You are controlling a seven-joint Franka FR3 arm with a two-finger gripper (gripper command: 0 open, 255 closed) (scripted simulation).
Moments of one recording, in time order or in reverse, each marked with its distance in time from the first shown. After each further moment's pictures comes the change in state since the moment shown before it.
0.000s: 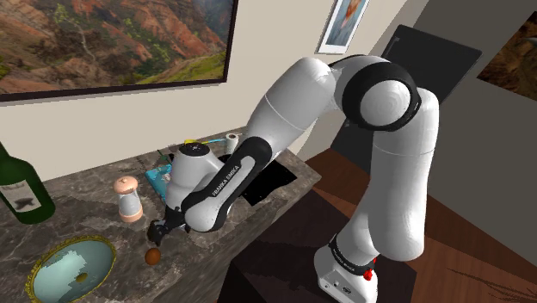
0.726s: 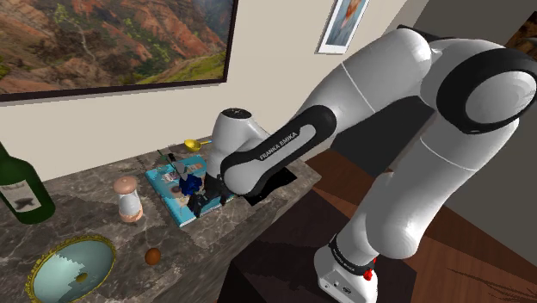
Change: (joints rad) arm -0.131 -0.437 0.020 -0.267 0.103 -0.211 -0.172
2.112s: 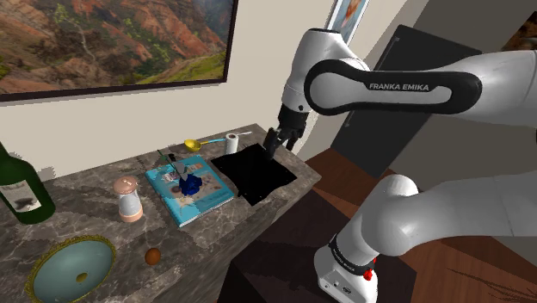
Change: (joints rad) arm -0.152 -0.721 -0.227 -0.062 -0.159 -0.714 -0.251
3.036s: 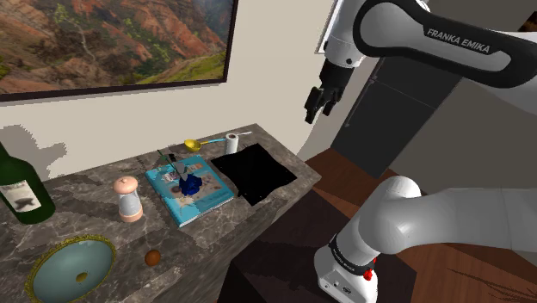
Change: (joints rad) arm -0.081 -0.107 -0.115 0.246 -0.147 -0.352 -0.155
